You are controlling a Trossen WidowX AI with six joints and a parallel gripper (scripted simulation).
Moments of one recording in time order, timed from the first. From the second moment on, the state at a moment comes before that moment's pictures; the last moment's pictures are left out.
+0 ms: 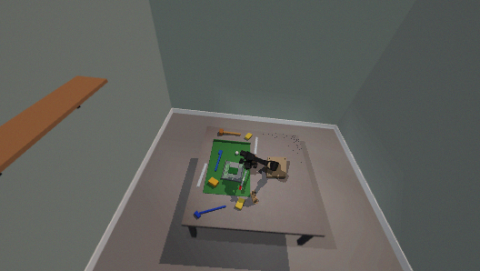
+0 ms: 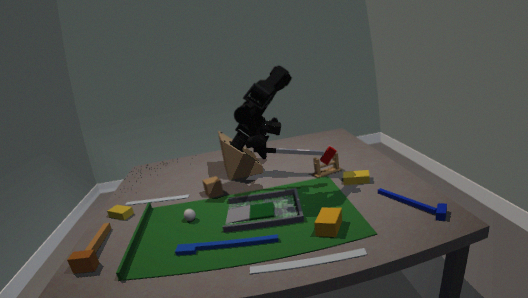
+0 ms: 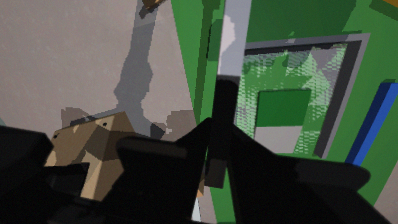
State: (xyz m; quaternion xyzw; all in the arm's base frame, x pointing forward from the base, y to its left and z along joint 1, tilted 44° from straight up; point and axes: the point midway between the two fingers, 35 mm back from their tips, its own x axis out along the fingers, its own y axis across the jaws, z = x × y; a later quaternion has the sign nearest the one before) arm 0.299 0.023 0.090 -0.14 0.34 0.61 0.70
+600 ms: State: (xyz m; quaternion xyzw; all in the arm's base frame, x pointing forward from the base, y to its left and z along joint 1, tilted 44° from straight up) arm 0.292 -0.076 0.024 -0.04 0.46 0.50 0.73
